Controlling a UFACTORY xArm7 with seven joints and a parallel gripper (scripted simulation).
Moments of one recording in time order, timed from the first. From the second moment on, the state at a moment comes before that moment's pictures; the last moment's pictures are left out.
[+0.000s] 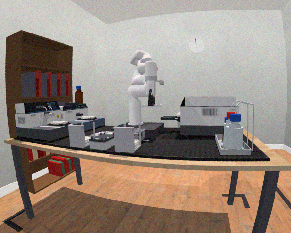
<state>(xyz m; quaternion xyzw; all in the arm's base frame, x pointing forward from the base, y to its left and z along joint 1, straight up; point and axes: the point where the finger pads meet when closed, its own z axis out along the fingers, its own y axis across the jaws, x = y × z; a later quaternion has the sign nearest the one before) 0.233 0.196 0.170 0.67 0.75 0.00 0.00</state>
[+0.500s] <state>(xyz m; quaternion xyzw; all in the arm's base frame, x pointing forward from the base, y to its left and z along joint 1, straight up) 0.213 0.212 0.171 0.61 0.79 0.00 0.00</state>
